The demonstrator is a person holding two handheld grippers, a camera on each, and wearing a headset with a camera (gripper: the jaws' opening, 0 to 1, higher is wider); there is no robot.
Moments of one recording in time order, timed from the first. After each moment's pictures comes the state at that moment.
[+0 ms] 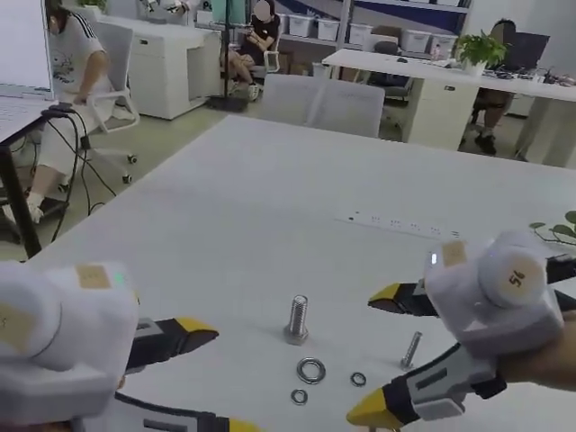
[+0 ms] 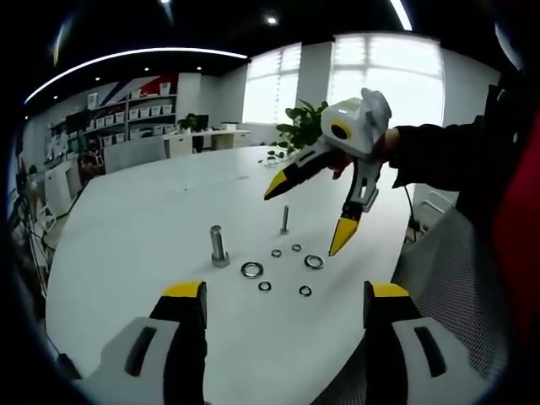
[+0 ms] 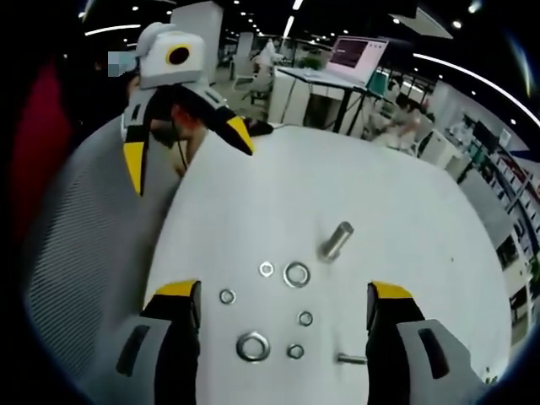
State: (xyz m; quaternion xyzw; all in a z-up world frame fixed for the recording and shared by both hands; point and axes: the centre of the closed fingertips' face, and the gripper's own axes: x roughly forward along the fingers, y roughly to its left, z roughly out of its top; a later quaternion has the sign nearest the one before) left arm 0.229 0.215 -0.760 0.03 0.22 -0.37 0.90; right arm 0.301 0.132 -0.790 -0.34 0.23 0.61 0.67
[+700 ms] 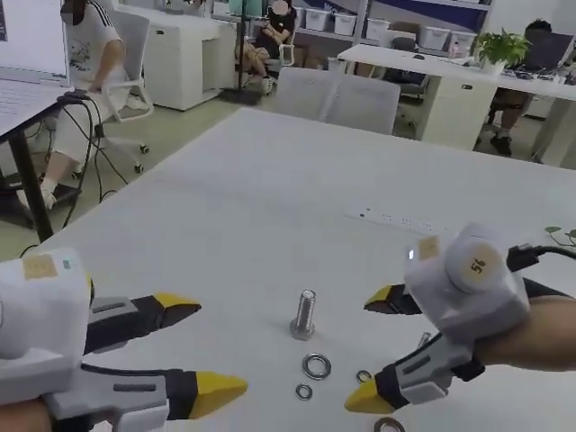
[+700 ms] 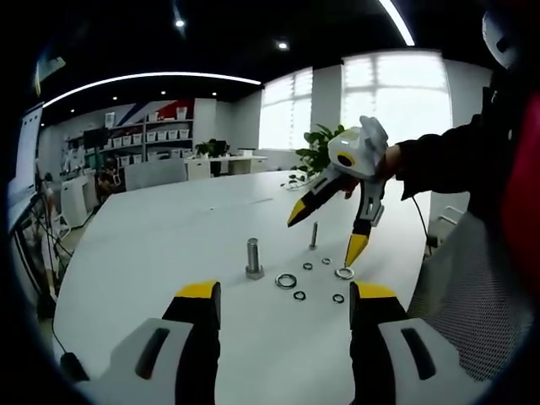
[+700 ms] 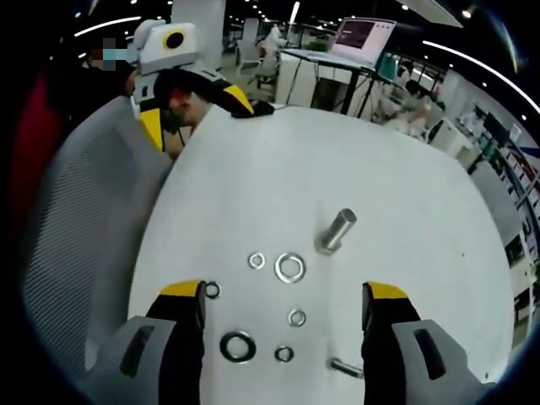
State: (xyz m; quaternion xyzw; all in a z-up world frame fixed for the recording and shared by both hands) left arm 0.244 0.251 -0.757 0.02 0.15 -0.33 0.93; right arm 0.316 0.136 -0.811 -0.36 0.27 0.62 0.65
